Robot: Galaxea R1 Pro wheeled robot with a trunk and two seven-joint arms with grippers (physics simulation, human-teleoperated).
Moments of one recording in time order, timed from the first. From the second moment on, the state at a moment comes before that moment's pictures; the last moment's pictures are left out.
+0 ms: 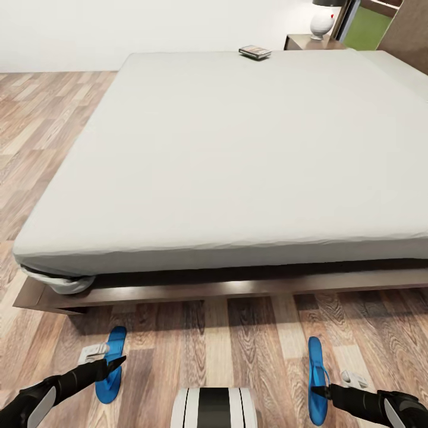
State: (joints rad) left arm -0.48 0.35 0.01 -0.41 0.34 0.12 -0.68; right arm -0.43 -0.32 -0.29 -0.45 0.01 0.47 0.74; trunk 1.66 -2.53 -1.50
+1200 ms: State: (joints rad) left arm -0.48 0.35 0.01 -0.41 0.34 0.12 -0.68; right arm -0.43 -0.31 -0.29 -0.48 0.01 0.39 0.36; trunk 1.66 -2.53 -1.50
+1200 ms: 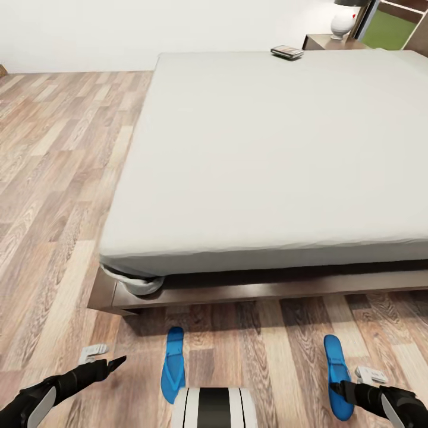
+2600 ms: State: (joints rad) left arm -0.48 0.35 0.01 -0.41 0.34 0.12 -0.68; right arm -0.43 -0.31 -0.28 -0.48 0.01 0.39 0.36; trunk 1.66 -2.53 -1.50
